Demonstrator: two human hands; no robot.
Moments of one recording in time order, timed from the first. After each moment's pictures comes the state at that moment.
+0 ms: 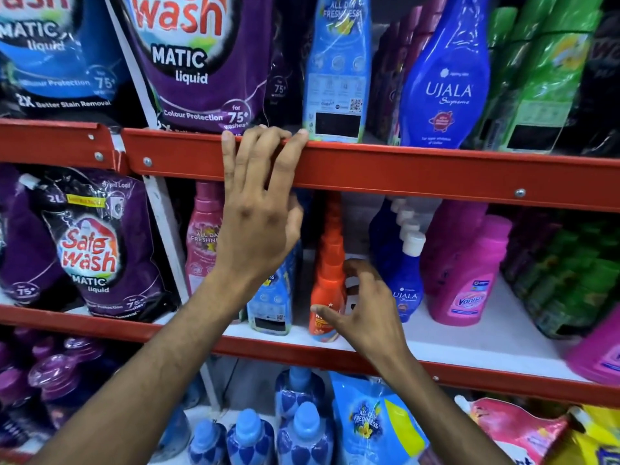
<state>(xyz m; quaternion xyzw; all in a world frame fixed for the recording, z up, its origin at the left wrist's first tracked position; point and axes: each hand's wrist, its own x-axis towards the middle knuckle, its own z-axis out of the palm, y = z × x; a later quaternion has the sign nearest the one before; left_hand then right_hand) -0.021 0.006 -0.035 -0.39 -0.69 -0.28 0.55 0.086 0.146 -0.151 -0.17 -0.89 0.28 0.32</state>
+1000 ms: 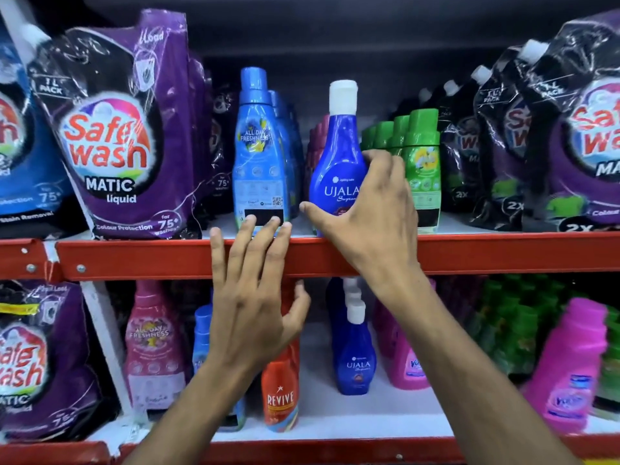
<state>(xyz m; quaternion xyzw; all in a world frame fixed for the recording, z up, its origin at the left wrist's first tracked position) 0.021 0.059 -0.025 -0.41 -0.67 -0.27 0.55 0.116 0.184 0.071 -0.20 -0.78 0.11 0.59</state>
